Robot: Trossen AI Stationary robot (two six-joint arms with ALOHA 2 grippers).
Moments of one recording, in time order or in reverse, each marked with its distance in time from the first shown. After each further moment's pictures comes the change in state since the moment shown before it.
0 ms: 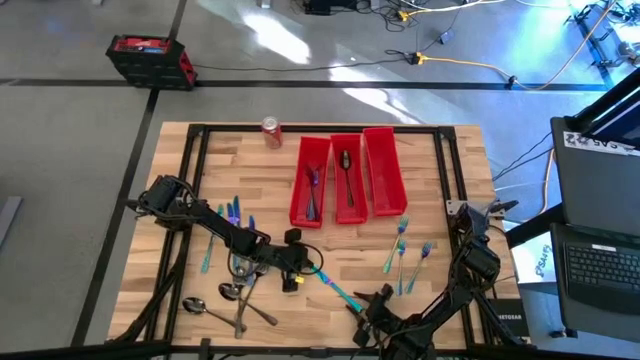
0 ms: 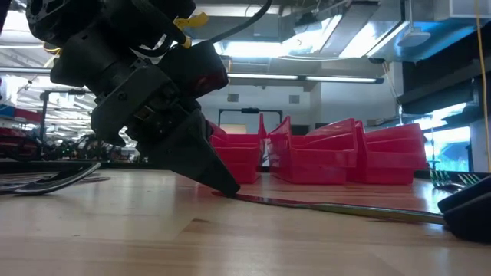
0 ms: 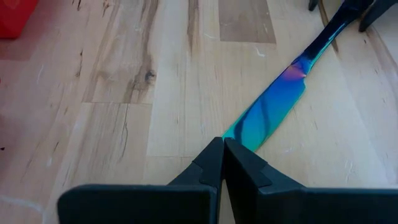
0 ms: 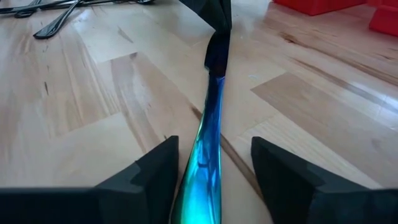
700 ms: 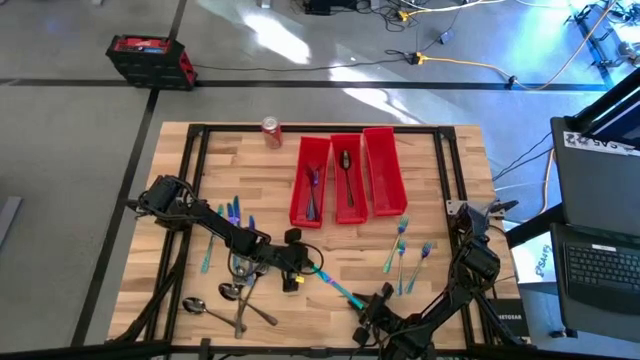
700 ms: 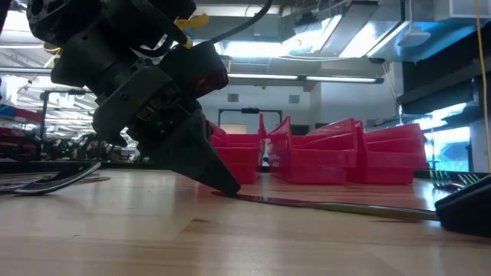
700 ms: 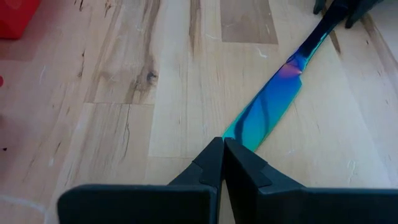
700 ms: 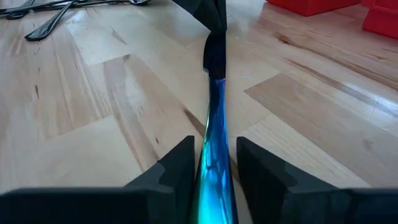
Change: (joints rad) left arm 0.001 0.000 0.001 0.000 -0.001 -0.001; right arm -0.001 0.000 -0.002 -0.022 -0.002 0.028
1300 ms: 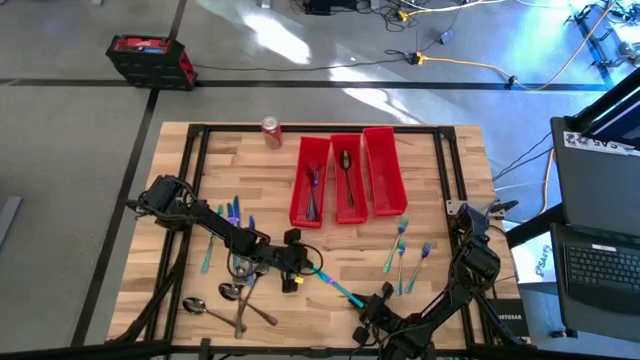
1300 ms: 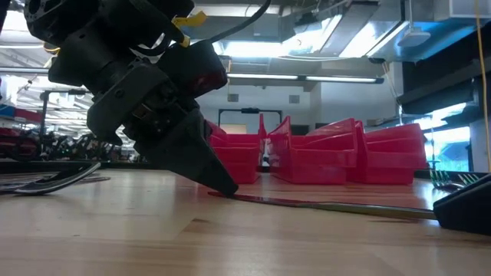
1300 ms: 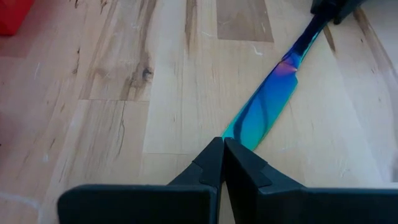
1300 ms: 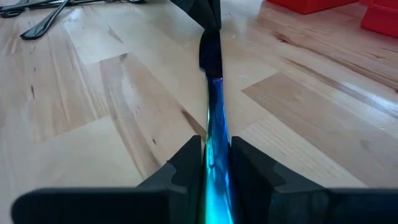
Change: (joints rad) left arm -0.003 -0.001 -0.001 -0.003 0.002 -0.008; right arm -0.004 -0.002 0.000 -0.013 -0.015 0.003
